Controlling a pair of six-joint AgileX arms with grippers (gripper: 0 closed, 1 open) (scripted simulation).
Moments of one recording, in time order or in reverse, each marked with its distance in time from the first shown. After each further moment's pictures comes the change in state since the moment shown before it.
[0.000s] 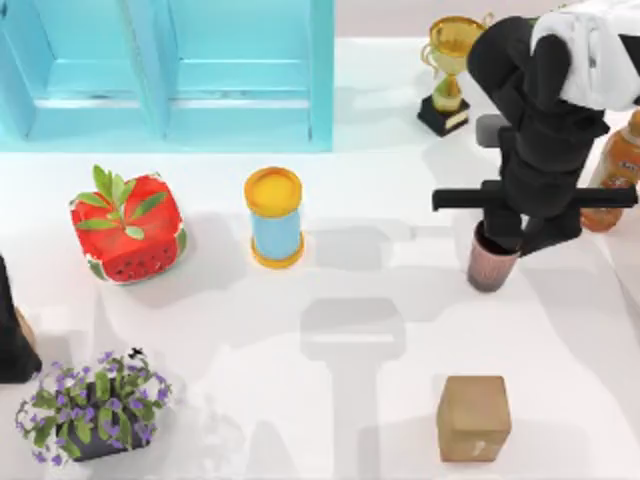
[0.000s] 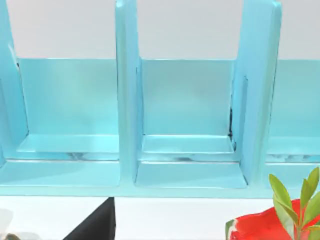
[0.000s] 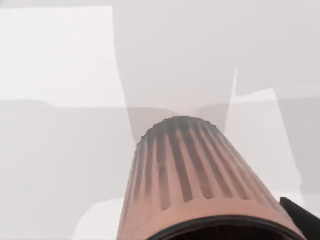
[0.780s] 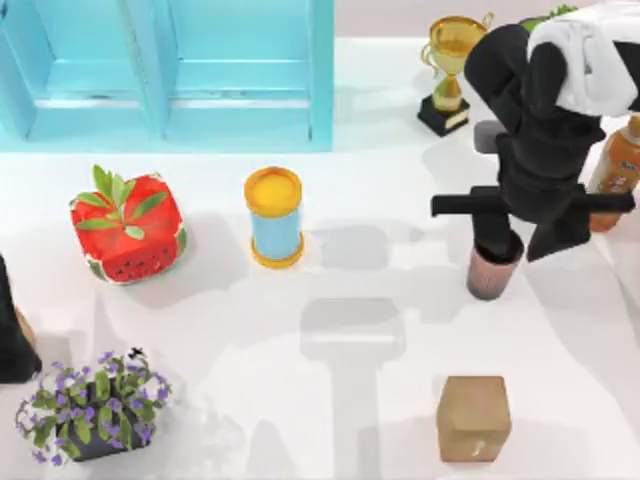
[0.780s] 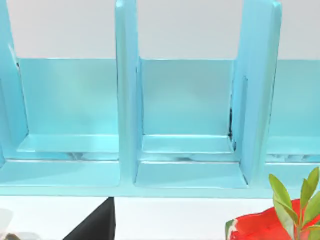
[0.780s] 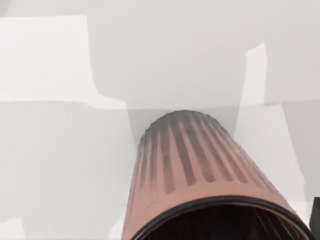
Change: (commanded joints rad) left arm 0.000 0.000 0.000 0.000 0.000 0.000; right arm 0.002 0.006 -0.011 0.013 0.000 0.000
